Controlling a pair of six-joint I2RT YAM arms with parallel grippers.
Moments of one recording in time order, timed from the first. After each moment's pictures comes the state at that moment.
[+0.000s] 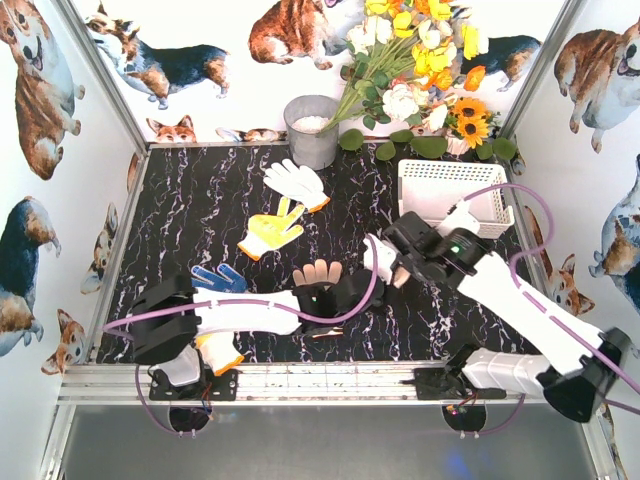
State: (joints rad) left arm -1.29 1.65 1.07 0.15 -0.42 -0.49; right arm 0.73 1.15 1.15 -1.19 0.59 1.39
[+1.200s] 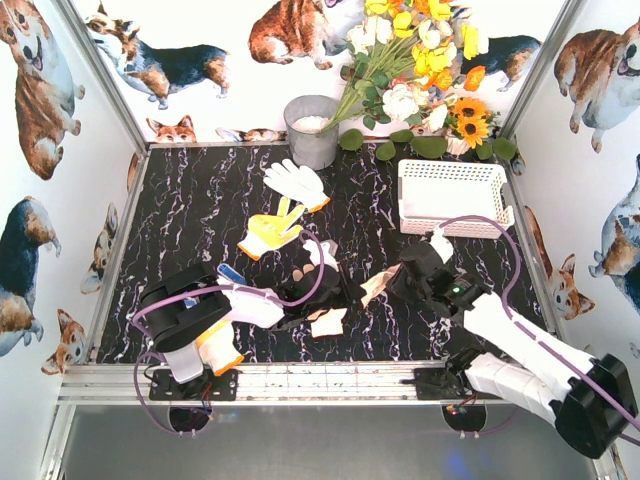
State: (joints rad) left arm -1.05 1.75 0.69 0.58 -0.17 -1.09; right arm 0.62 0.91 0.60 -0.55 0.24 1.00
